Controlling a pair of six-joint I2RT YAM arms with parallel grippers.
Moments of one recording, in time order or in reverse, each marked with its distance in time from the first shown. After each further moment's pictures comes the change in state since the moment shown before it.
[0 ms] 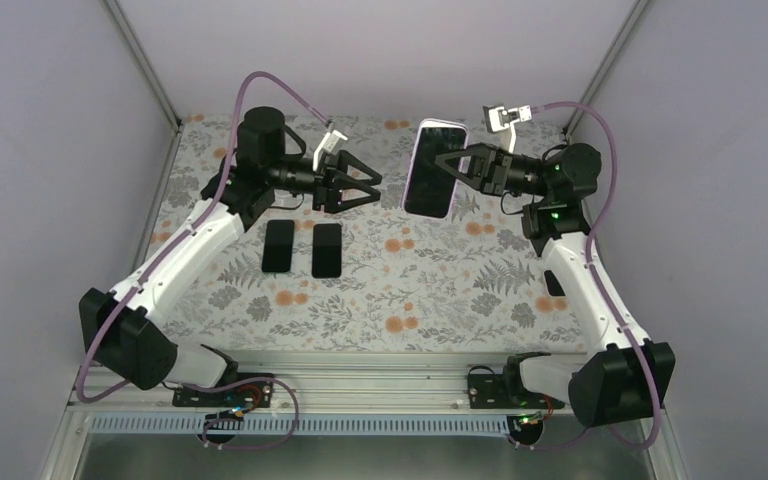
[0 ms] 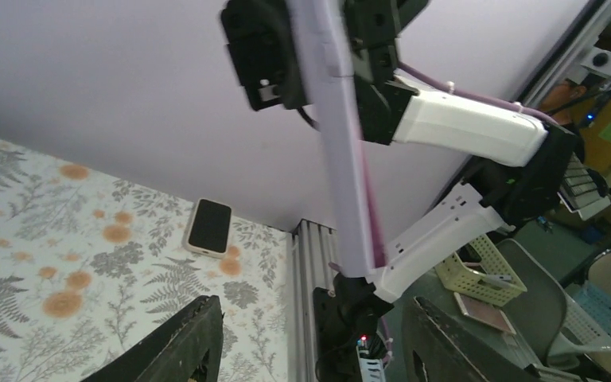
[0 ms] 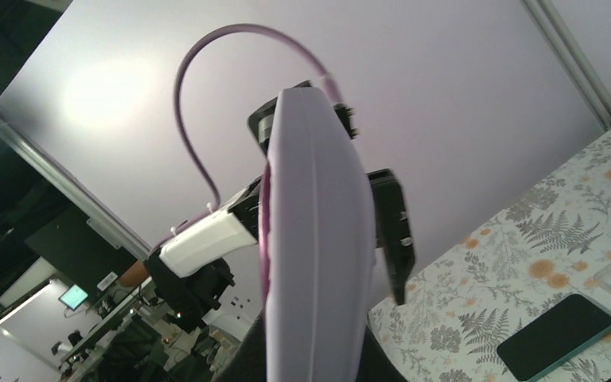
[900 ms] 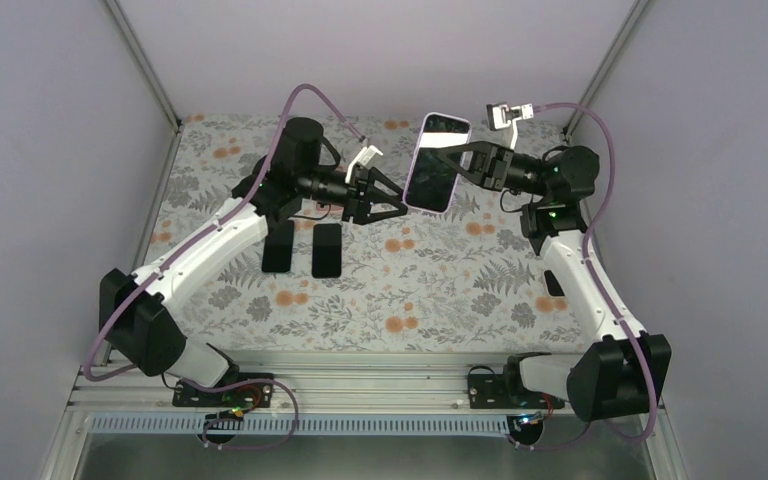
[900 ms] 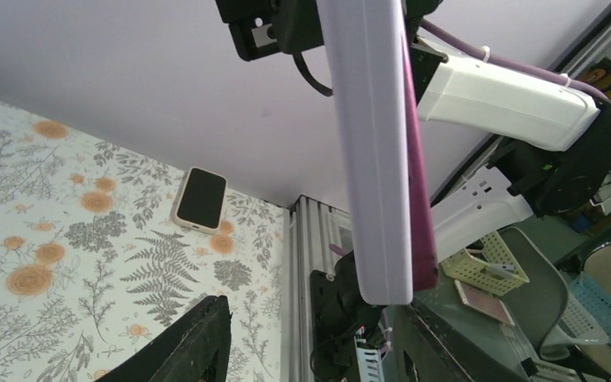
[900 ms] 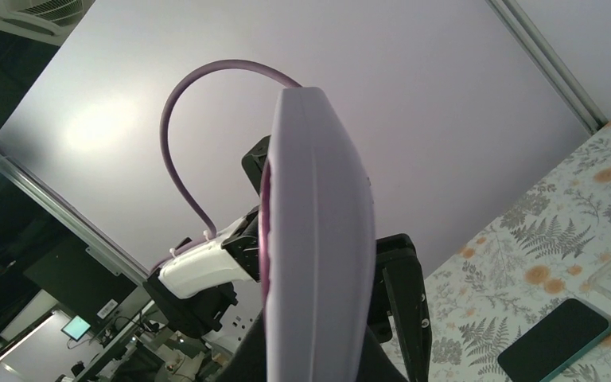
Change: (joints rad) left arm -0.137 0.073 0.025 -0.047 -0.111 0.024; right arm -0.023 0.028 -0.021 0.062 0.046 0.072
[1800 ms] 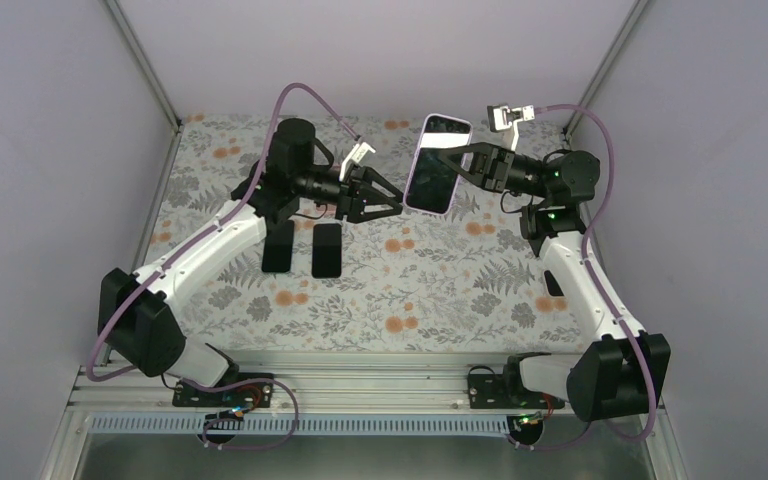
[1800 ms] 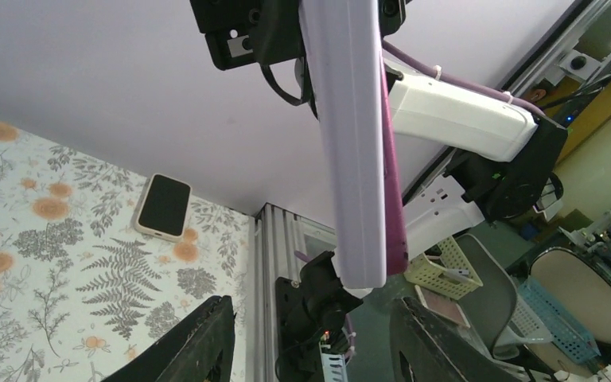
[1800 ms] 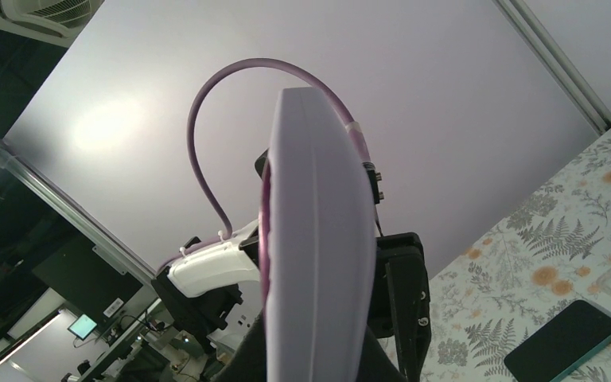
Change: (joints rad) left arm 0.031 -0.002 -0.058 0.150 0.100 -0.136; right arm -0.001 -0.002 -0.027 0.080 -0.005 0.057
